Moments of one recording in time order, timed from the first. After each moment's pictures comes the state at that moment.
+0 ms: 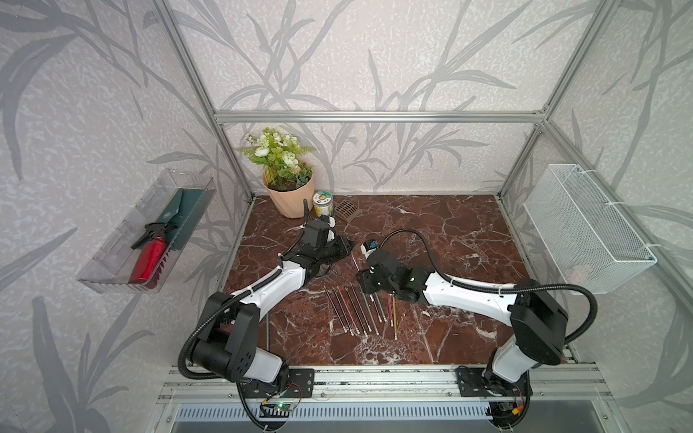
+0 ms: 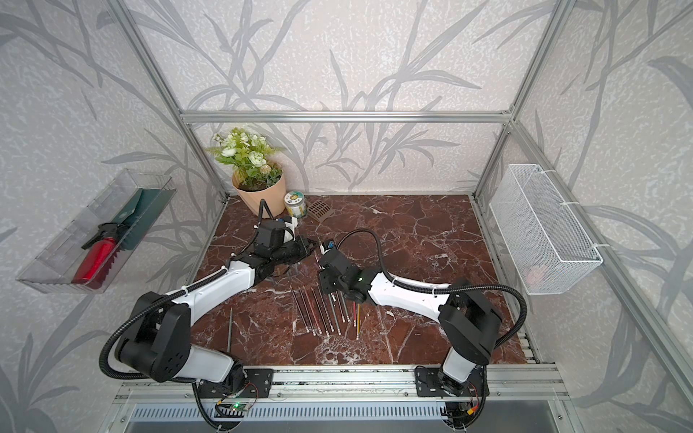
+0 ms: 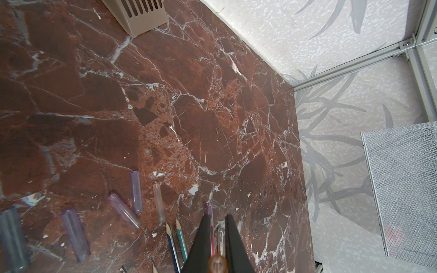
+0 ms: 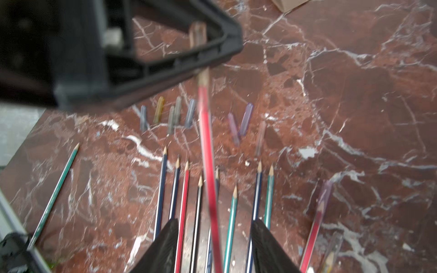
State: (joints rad) left arm -0.36 1.46 0.87 0.00 0.33 -0.78; right arm 0.97 1.68 1.14 -0.22 0.15 0.52
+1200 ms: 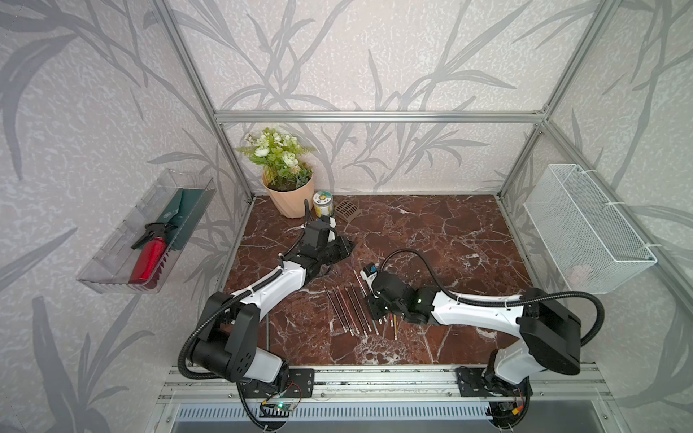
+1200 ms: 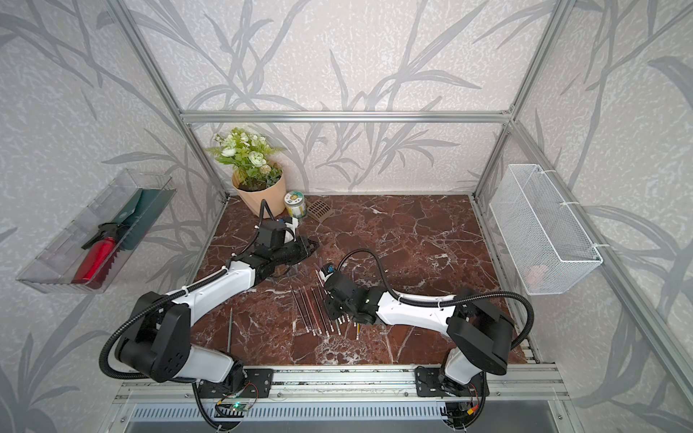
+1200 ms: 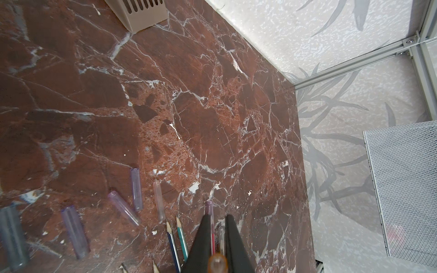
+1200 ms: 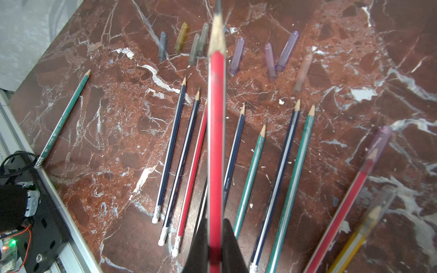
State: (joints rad) left arm -0.36 1.46 0.87 0.00 0.32 -0.79; right arm 1.06 1.55 0.88 -0.13 0.07 0.48
